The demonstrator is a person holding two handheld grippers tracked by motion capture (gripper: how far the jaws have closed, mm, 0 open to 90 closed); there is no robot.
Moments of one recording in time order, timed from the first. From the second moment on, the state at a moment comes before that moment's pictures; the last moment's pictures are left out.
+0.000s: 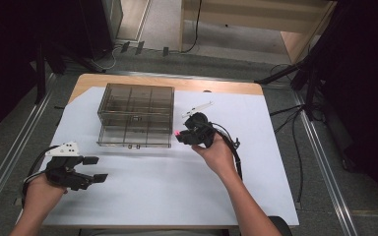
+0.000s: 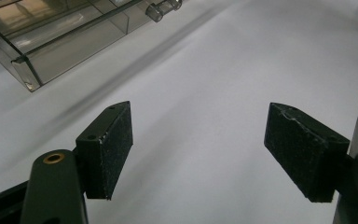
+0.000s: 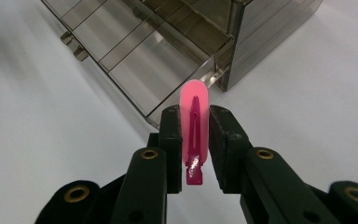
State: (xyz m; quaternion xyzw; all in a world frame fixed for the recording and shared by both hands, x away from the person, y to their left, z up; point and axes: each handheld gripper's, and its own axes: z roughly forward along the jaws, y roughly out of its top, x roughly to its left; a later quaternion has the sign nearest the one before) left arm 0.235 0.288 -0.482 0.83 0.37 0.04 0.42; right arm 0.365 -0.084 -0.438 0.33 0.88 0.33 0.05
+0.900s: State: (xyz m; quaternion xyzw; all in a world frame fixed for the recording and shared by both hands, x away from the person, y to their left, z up) left arm 0.233 0.289 -0.482 0.83 0.37 0.04 0.42; right arm 0.382 -0.070 -0.431 0.33 0.88 0.33 0.06
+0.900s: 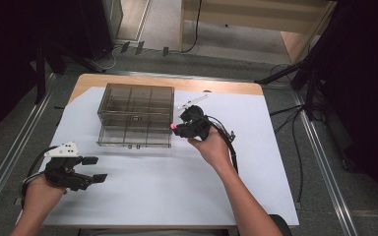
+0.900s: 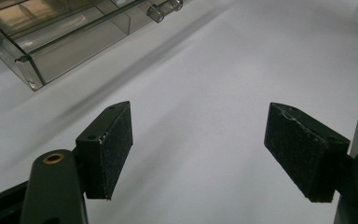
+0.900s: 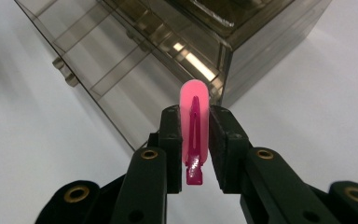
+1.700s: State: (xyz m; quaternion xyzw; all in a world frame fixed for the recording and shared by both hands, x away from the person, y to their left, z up) left arm 0.233 0.290 -0.482 0.82 0.38 0.05 0.42; right arm 0.389 -0.033 -0.416 0.30 0.89 0.33 0.04
